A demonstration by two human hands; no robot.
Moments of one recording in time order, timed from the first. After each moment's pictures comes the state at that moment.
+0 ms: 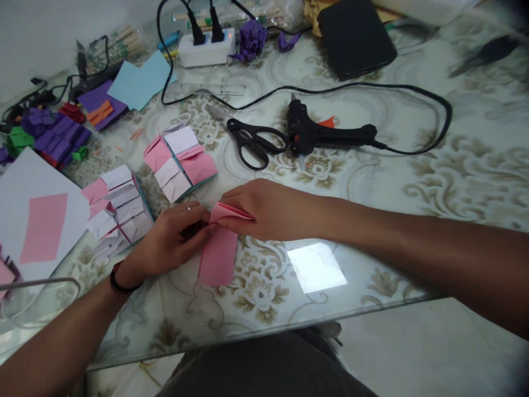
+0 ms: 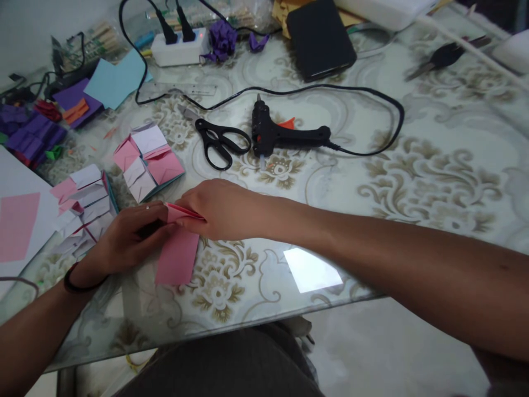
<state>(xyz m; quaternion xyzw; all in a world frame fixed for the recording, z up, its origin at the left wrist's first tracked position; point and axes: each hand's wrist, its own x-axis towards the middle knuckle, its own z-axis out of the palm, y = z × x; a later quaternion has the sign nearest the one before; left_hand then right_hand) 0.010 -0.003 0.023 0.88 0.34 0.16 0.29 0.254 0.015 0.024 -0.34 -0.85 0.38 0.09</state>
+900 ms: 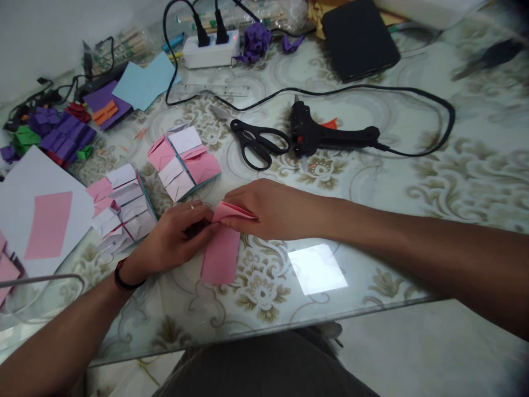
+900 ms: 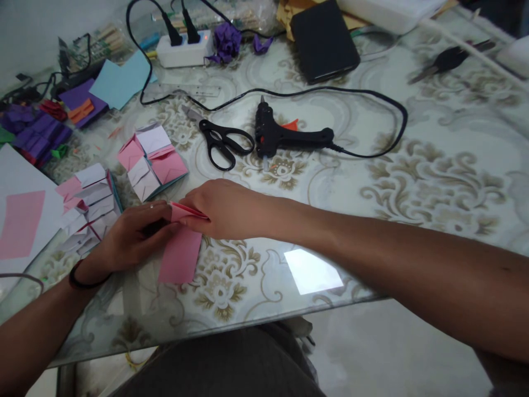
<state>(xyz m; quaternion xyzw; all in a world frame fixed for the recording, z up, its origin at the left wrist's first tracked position) 0.011 -0.003 0.026 0.88 0.34 0.15 0.29 0.254 0.015 0.022 -0.34 -0.86 0.38 0.09</state>
